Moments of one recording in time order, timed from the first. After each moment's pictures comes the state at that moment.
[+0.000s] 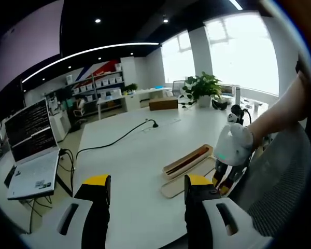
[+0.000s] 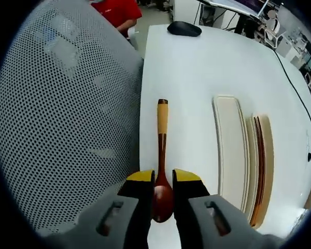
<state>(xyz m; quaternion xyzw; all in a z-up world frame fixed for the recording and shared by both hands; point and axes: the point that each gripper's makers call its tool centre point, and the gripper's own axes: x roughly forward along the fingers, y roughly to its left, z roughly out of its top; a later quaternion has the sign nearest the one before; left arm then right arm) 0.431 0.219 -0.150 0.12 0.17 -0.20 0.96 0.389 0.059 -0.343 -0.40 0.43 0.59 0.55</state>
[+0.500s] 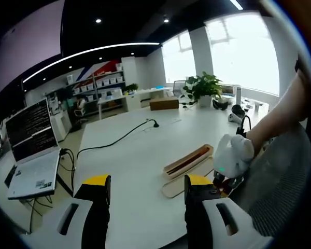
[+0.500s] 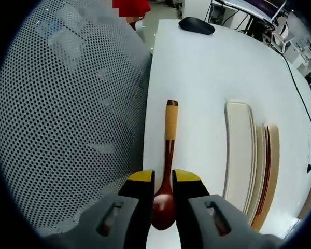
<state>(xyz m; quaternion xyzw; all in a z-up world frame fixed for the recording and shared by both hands) 0.432 0.220 -0.150 0.12 0.18 -0.19 0.96 0.385 0.066 -0.354 -0.43 0.43 0.59 0.53</state>
